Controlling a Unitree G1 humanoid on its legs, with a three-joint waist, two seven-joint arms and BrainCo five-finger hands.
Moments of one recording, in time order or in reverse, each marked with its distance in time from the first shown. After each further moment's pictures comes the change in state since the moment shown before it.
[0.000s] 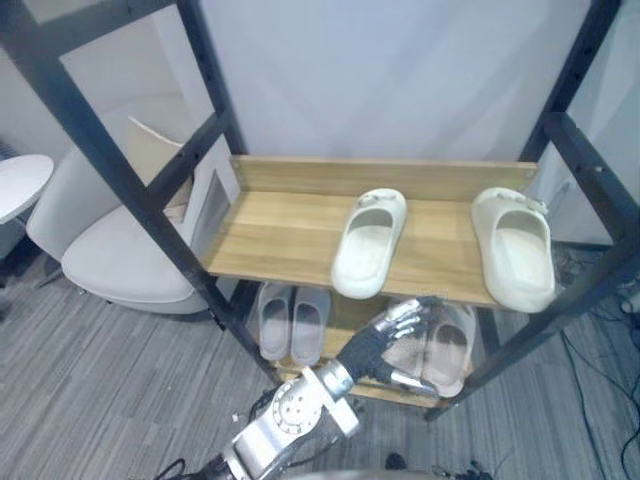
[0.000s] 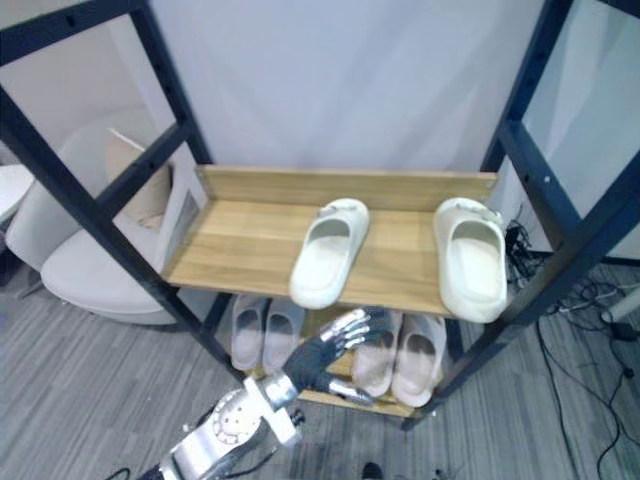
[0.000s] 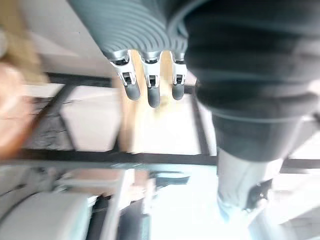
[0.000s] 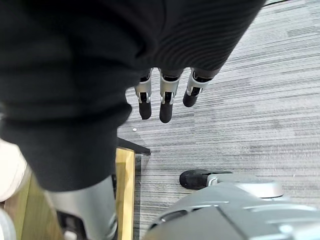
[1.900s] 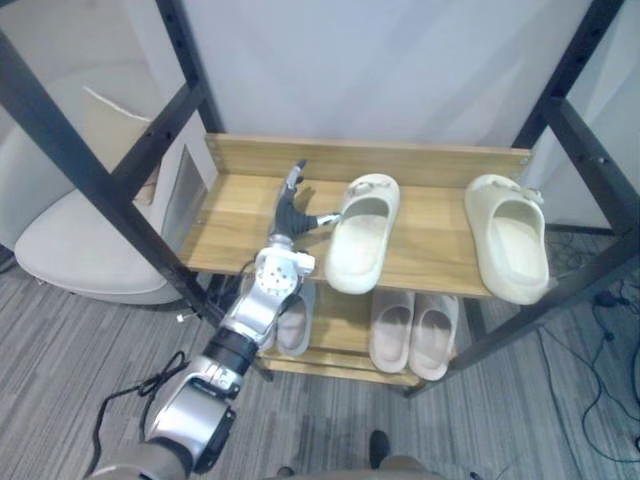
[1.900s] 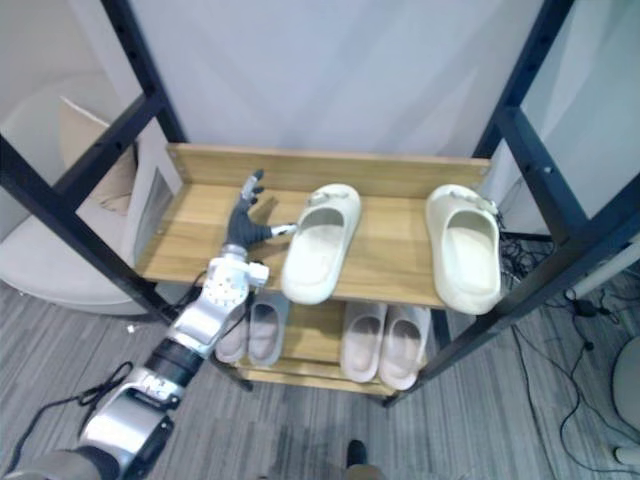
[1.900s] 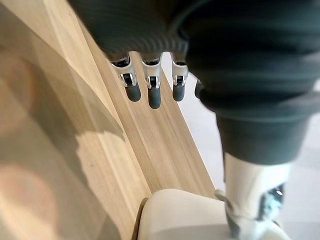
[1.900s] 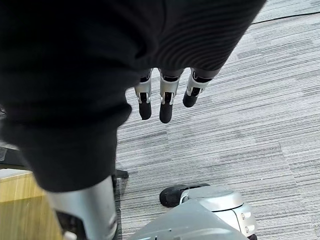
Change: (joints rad) left arm -0.605 -0.084 0.451 0.685 0.410 0.129 0.453; right arm 0.025 0.059 -0.091 -0.013 0.023 0.000 -0.036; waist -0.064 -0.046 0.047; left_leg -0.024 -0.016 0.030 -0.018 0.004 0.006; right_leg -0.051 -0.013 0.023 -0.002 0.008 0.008
